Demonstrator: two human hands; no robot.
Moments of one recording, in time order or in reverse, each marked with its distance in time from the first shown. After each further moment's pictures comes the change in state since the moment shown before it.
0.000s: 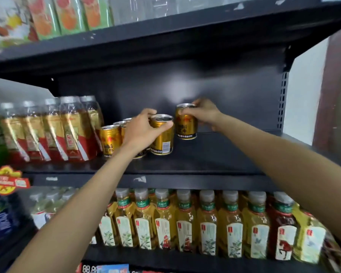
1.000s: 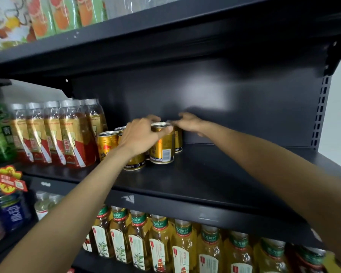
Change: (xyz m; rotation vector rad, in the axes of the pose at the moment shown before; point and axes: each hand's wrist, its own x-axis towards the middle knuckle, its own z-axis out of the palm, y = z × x) left_hand 0.038 -0.003 0.014 0.344 -0.061 -0.007; right_hand 0.091 0.022 0.052 -0.210 -0.329 -0.052
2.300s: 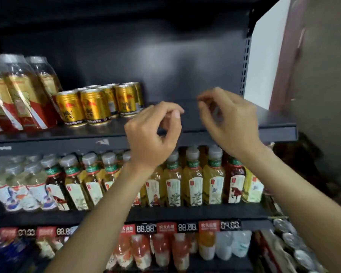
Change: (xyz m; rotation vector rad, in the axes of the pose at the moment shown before) left_hand -0.165 0.091 0.014 -0.664 0.644 0.618; right_hand -0.311 0.008 -0.015 -0.569 0.919 -0.584
